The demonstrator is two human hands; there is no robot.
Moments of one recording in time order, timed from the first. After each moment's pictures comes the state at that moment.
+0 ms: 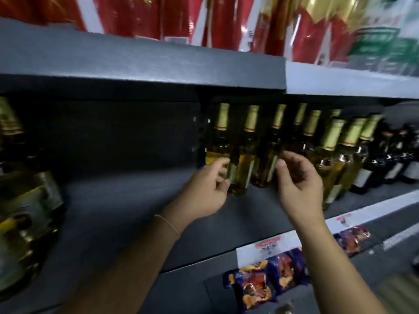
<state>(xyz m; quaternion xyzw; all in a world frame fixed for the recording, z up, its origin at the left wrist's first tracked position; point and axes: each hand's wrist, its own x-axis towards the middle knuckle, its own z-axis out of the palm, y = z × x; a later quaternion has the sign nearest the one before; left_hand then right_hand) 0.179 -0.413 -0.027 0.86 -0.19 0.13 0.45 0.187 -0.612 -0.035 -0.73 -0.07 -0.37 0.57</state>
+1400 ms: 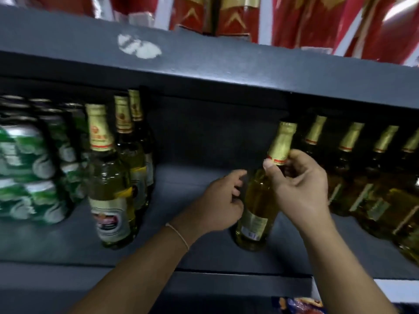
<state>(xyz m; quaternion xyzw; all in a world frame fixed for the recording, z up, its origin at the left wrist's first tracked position) 0.123 -0.291 -0.036 0.88 -0.06 0.11 0.46 0.162 -0.443 0.007 -0.77 -0.20 -0.23 0.57</state>
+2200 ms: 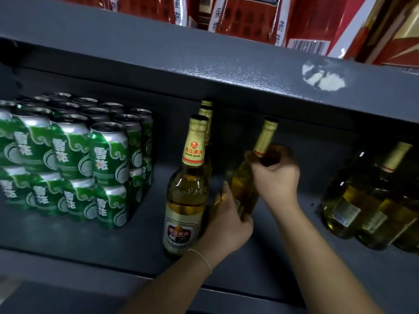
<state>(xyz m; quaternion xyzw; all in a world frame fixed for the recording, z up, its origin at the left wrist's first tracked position) 0.105 -0.195 -0.083 0.85 0.12 0.16 0.49 0.182 -0.262 0.000 -0.77 -0.15 -0.21 0.58</state>
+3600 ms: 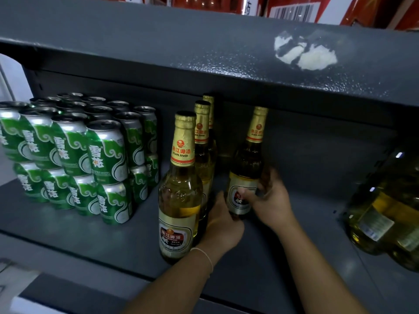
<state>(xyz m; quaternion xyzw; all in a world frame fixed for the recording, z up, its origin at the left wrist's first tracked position) 0.139 -0.192 -0.109 0.79 0.24 0.18 0.54 0.240 -0.276 -0.082 -0.73 -0.32 0.01 0.61</state>
